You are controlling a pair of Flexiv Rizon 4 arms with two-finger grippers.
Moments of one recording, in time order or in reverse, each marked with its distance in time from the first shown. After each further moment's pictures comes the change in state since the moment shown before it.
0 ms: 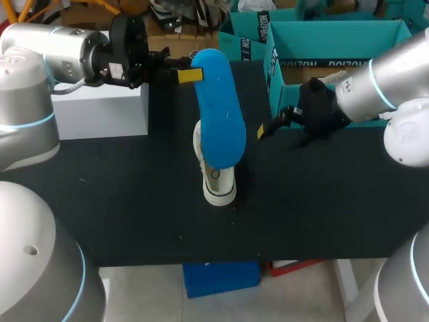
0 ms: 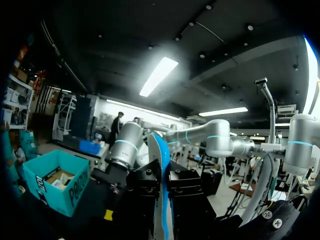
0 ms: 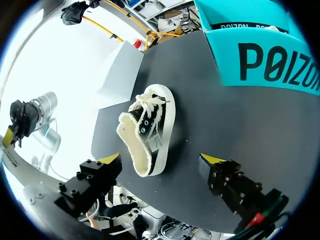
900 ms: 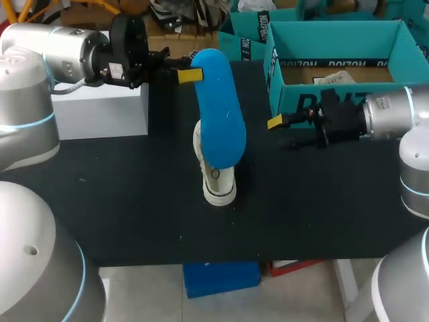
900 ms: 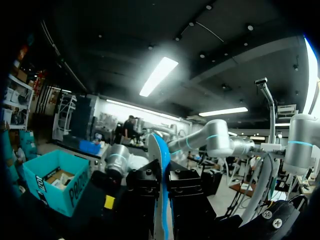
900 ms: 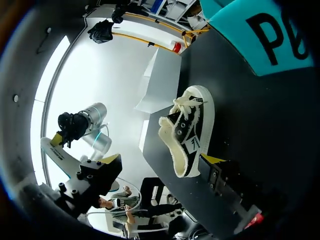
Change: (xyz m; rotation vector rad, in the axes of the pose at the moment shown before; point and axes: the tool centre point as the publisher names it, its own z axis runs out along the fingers) left arm 0.000 0.000 0.000 0.000 0.000 0.000; right arm 0.014 0.004 -0.014 -0.005 0.535 0.061
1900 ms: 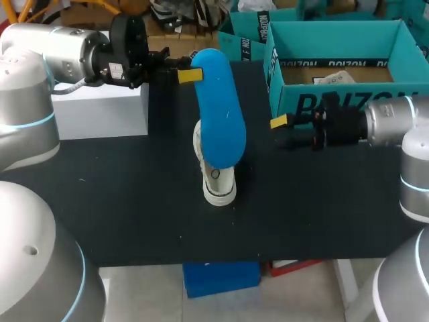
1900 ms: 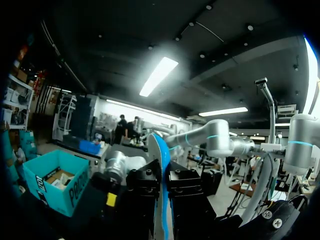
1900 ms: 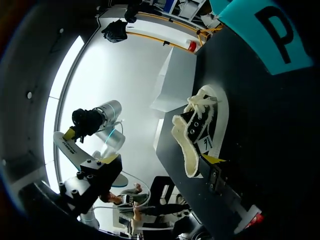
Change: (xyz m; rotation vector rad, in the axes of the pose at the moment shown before) left arm 0.000 0.000 0.000 0.000 0.000 0.000; right arm 0.009 -0.003 0.000 0.015 0.140 -0.027
